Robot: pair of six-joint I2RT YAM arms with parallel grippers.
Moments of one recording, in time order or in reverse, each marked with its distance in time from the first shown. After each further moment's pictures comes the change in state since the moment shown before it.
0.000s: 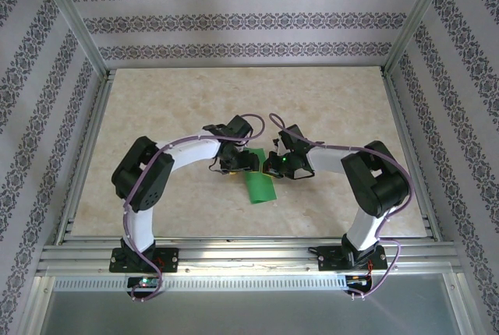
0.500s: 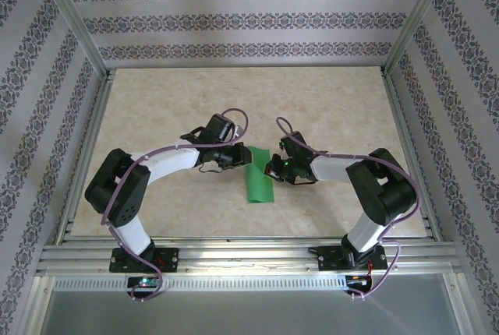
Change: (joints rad) left arm 0.066 -0.188 -0.236 0.391 0.234 -0.107; right arm 0.019 -0.076 -0.114 0.124 0.082 0.175
